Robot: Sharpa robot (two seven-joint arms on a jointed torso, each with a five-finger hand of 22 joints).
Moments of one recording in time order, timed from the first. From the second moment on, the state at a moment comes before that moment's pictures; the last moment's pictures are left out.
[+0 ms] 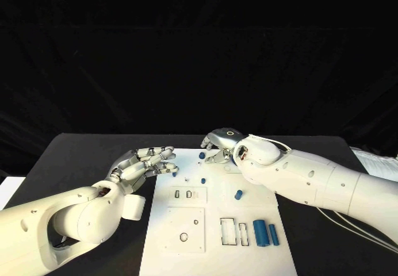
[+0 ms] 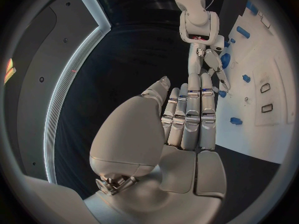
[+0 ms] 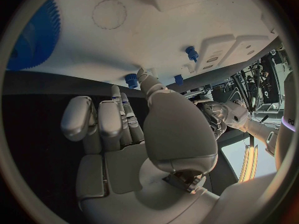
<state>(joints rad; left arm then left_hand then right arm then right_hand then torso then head) 1.18 -0.99 -0.02 1.80 0.11 -0.36 0.43 1.45 -0.05 0.18 0.09 0.15 1.03 0.20 0.08 0.07 1.14 0.14 0.07 0.07 1.26 0.07 0.20 0.25 0.18 1.08 0.17 0.32 0.13 1.26 -0.49 0.02 1.13 -1.73 -0.29 -0.07 1.32 -0.14 0.22 0.04 0.06 0.94 0.16 0.06 0.07 1.06 0.11 0.08 0.06 1.46 0.02 1.23 0.95 0.09 1.33 0.12 1.30 1.04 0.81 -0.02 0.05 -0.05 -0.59</state>
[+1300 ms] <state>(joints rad) 1.18 -0.99 -0.02 1.79 0.13 -0.36 0.43 1.45 -0.05 0.19 0.09 0.15 1.03 0.20 0.08 0.07 1.14 0.14 0.07 0.07 1.26 0.07 0.20 0.26 0.18 1.08 0.17 0.32 0.13 1.27 -0.77 0.03 1.33 -1.49 -0.17 -0.23 1.38 -0.17 0.05 0.26 0.15 0.98 0.14 0.08 0.07 1.47 0.05 1.49 1.31 1.47 -0.02 1.54 1.31 0.03 1.47 0.08 1.53 1.31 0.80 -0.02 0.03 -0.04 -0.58</state>
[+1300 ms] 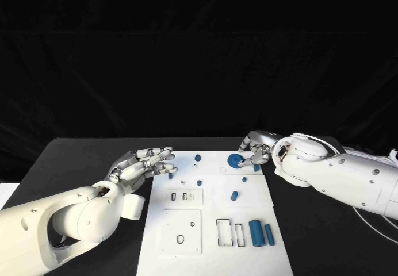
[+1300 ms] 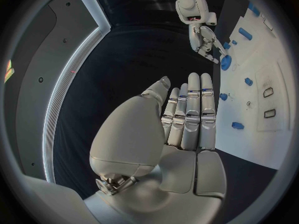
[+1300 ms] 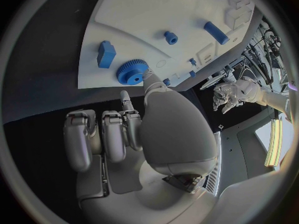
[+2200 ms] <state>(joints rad) 1.18 -0.99 -0.02 1.79 0.13 -0.36 0.43 1.45 -0.05 0.19 0.09 0.15 1.03 0.20 0.08 0.07 1.14 0.14 0.07 0.07 1.26 0.07 0.20 0.26 0.18 1.08 0.17 0.32 0.13 1.26 -0.74 0.03 1.30 -1.49 -0.16 -0.22 1.39 -0.14 0.06 0.25 0.16 0.99 0.14 0.09 0.07 1.47 0.05 1.52 1.31 1.47 -0.02 1.56 1.31 0.02 1.47 0.08 1.55 1.31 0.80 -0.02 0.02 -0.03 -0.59</state>
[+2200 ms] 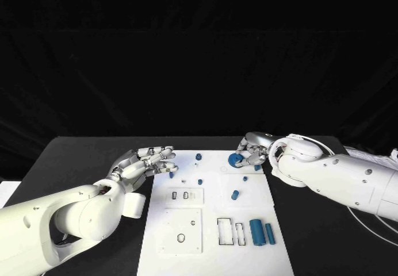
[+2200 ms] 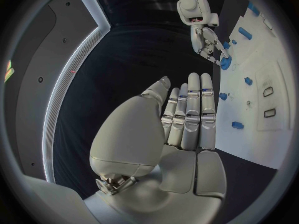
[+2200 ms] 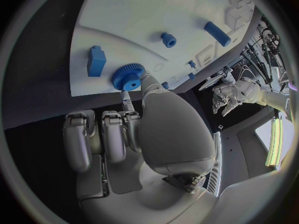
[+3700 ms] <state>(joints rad) 1.18 -0.99 -0.02 1.78 0.13 -0.35 0.42 1.45 -0.05 0.20 0.08 0.15 1.03 0.20 0.08 0.07 1.14 0.14 0.07 0.07 1.26 0.07 0.19 0.26 0.18 1.08 0.17 0.32 0.13 1.24 -0.72 0.03 1.35 -1.59 -0.24 -0.18 1.43 -0.07 0.23 0.10 0.21 1.04 0.14 0.10 0.07 1.47 0.04 1.54 1.31 1.47 -0.03 1.57 1.31 0.01 1.47 0.07 1.56 1.31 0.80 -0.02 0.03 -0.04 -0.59</state>
